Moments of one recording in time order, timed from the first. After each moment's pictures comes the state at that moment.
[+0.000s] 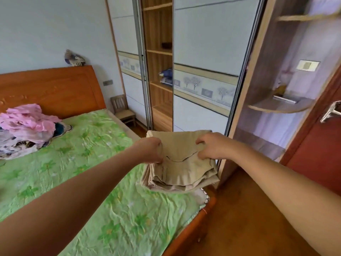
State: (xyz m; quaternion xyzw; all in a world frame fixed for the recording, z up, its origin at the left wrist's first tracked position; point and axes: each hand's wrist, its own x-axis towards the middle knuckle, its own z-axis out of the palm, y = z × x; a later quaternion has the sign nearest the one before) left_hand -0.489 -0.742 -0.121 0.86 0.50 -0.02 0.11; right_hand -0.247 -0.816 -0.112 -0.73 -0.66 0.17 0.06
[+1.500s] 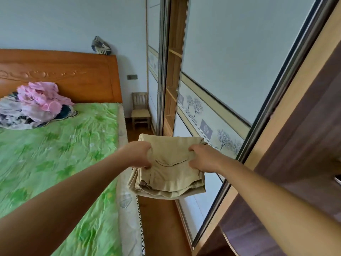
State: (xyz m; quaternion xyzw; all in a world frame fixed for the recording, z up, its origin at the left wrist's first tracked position) left_hand -0.126 -0.403 -0.165 0.74 0.66 -0.03 0.11; right_hand 0.128 -0.401 -0.147 -0.60 -0.78 0.20 0.00
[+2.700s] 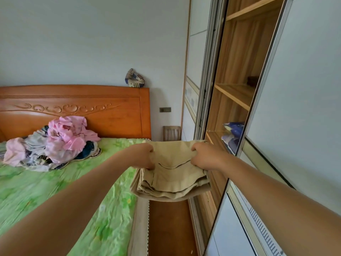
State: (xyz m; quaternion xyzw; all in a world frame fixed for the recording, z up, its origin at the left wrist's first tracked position) left_hand -0.313 0.080 -0.085 0.64 0.75 -0.01 0.14; right_hand -0.079 0.133 -0.071 -0.53 -0.83 0.18 0.03
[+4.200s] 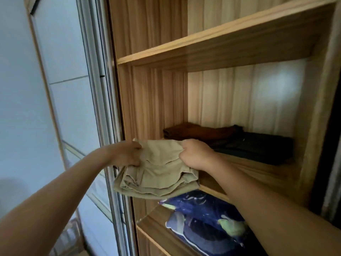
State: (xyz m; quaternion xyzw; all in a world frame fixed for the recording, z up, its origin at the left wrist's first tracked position) left_hand -0.227 0.664 0.075 0.89 0.43 0.04 0.13; right_hand -0.018 0.549 0.050 -0.78 -0.57 0.05 0.26
